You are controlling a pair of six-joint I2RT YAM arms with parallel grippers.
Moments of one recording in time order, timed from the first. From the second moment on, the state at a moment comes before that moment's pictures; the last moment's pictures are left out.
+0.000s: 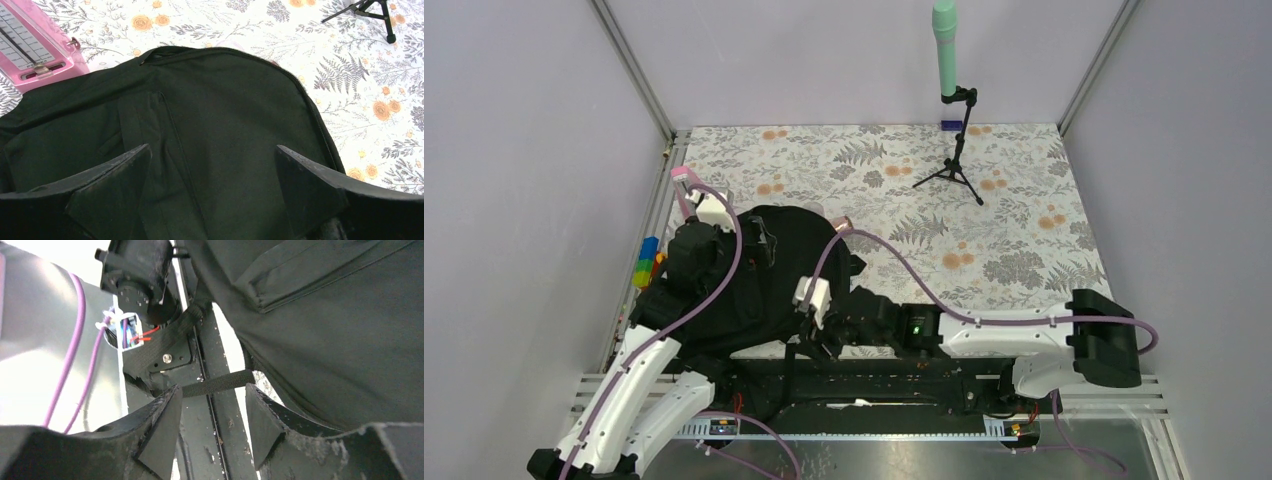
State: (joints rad) left arm -0.37 0.70 0.79 -0.51 -0.10 -0.27; right arm 1.34 1.39 0.88 0.13 -0.04 0.17
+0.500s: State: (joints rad) left arm -0.36 0.68 0.79 -0.53 -0.13 -0.27; right arm 1.39 1.57 0.81 0.35 0.07 0.00
